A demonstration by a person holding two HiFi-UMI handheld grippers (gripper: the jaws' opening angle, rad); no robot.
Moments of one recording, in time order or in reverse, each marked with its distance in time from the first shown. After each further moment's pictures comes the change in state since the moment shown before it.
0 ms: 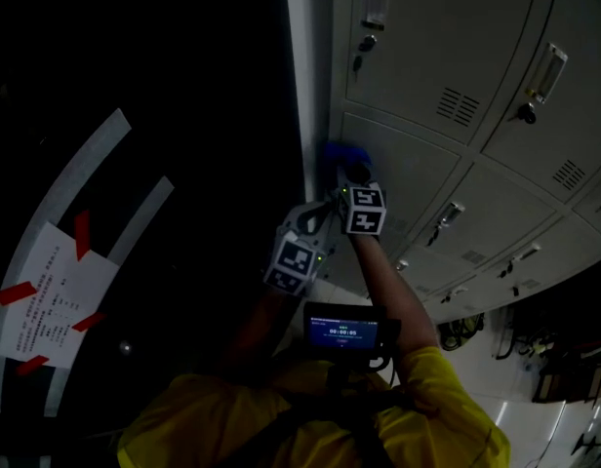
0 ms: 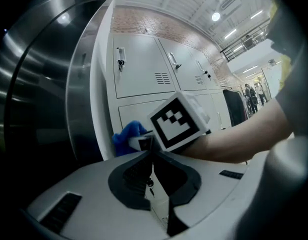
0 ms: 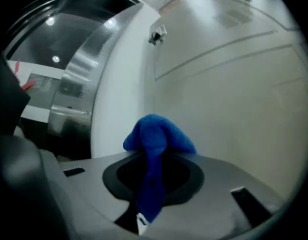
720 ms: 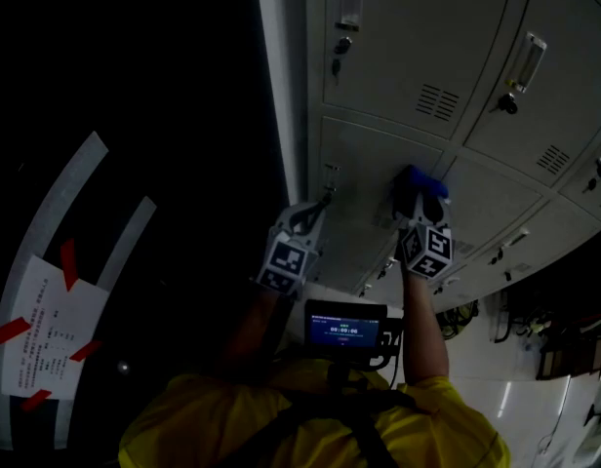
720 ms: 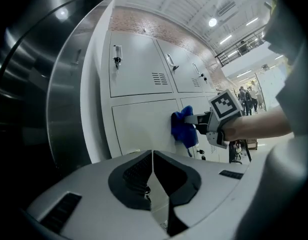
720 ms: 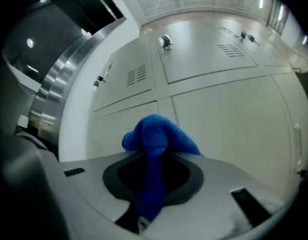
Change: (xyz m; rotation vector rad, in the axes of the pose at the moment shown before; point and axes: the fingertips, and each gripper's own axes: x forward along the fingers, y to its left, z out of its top) left arm 0.019 -0.001 0.003 0.007 -0.031 -0.074; right arm -0.164 -0.163 0.022 0.047 -0.141 -0.400
